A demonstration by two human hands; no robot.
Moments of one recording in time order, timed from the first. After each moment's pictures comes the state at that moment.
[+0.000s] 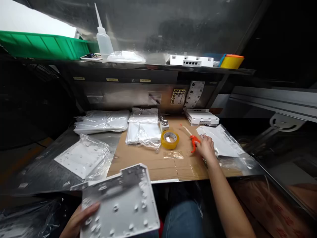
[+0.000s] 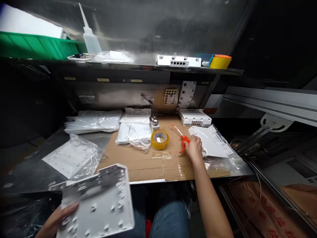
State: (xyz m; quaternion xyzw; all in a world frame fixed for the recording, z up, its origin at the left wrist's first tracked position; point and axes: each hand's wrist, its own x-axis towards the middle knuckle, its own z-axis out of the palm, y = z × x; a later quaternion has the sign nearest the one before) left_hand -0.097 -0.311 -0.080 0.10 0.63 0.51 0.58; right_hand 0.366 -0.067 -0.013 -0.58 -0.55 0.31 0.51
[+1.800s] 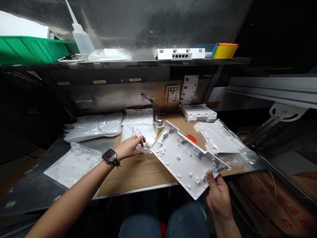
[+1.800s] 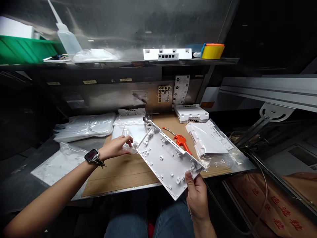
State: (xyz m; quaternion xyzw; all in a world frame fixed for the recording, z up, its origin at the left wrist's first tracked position) left_hand -0.011 -0.046 0.011 0.85 0.45 0.17 0.21; right_hand 0.327 -0.211 -0.068 -0.46 -0.26 0.48 0.70
